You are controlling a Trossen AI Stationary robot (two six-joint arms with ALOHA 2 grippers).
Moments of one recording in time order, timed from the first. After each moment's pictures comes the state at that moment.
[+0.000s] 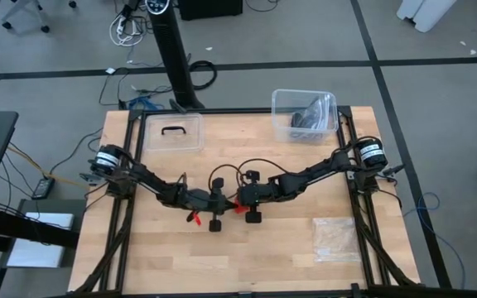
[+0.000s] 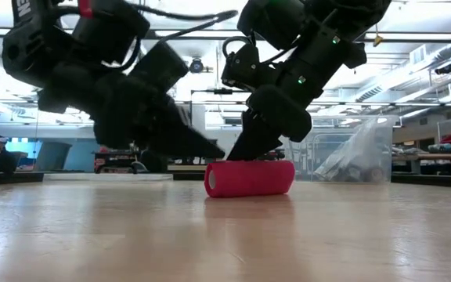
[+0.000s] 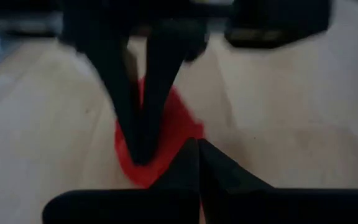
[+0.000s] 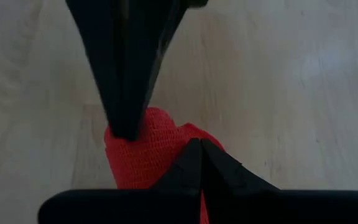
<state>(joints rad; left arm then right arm) -0.25 1.83 0.59 0.84 -0.24 -0.01 0.19 1.91 1.09 -0.05 0.24 0.06</state>
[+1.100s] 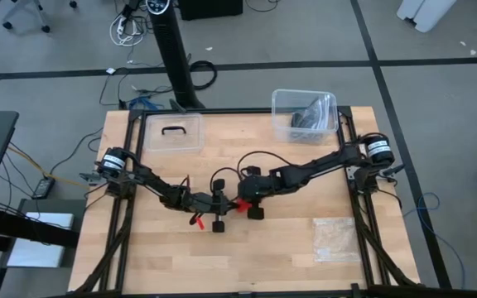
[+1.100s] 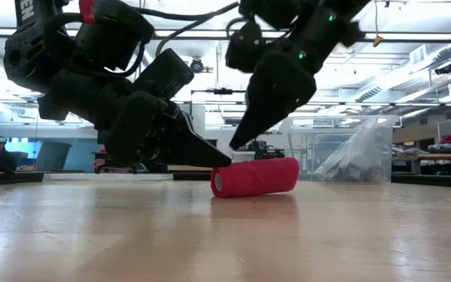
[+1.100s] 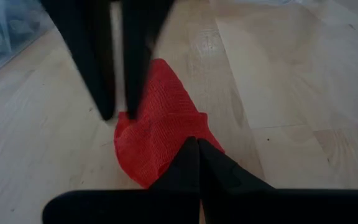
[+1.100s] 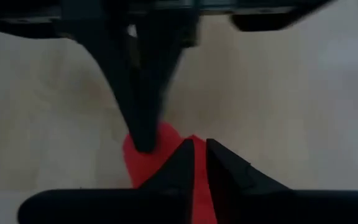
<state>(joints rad) -0.26 1.90 0.62 0.84 -0.31 0.00 0.14 1.82 1.14 -0.22 0.16 0.06</state>
